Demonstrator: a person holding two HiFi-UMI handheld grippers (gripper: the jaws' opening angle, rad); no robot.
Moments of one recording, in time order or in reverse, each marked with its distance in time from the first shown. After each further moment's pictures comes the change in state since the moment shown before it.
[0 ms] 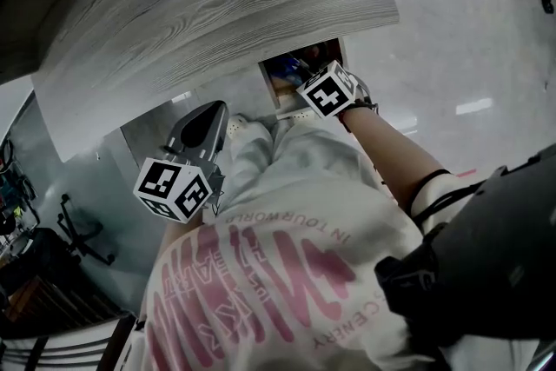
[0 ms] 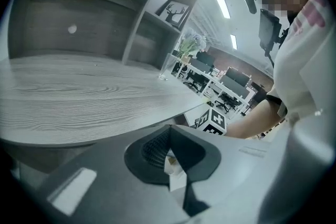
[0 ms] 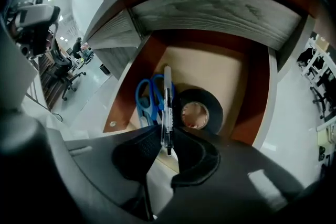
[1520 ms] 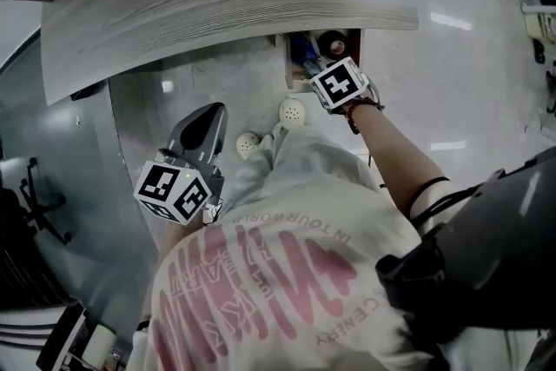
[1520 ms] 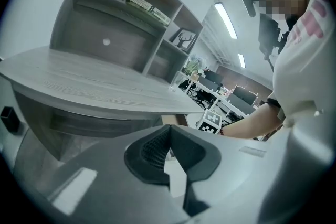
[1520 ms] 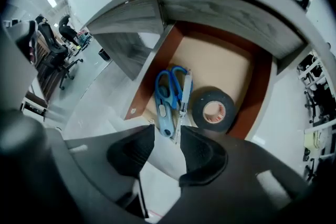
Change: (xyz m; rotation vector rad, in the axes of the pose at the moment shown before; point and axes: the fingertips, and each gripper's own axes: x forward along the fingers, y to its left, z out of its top) left arm -0.091 0.004 -0.049 -0.114 -0.208 0.089; right arm -0.011 0.029 -0.016 -0.034 0.153 -0.063
